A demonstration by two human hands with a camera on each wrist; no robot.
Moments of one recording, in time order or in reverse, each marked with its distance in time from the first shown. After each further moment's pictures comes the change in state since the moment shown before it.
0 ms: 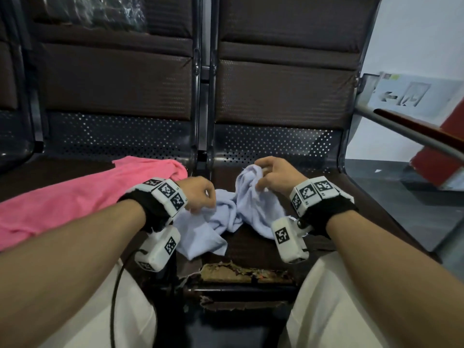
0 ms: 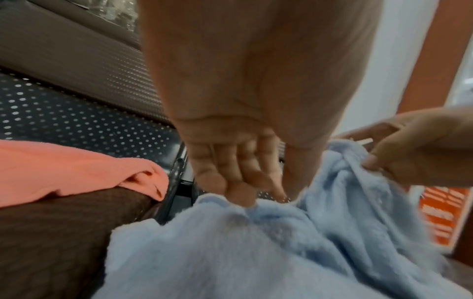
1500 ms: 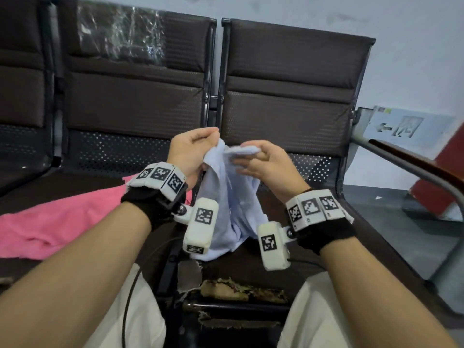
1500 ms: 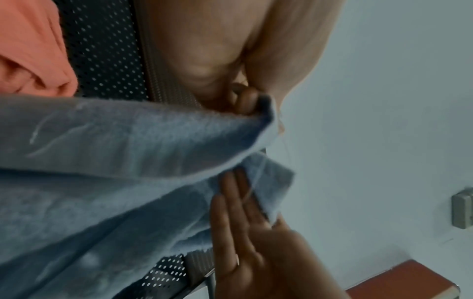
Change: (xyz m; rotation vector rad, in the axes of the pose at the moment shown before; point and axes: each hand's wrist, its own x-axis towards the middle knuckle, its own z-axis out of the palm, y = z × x) left_hand -0.035 0.062 -0.068 -1.339 0.774 0.220; right_hand -0.033 -0.069 0.001 0.473 0.014 -0.420
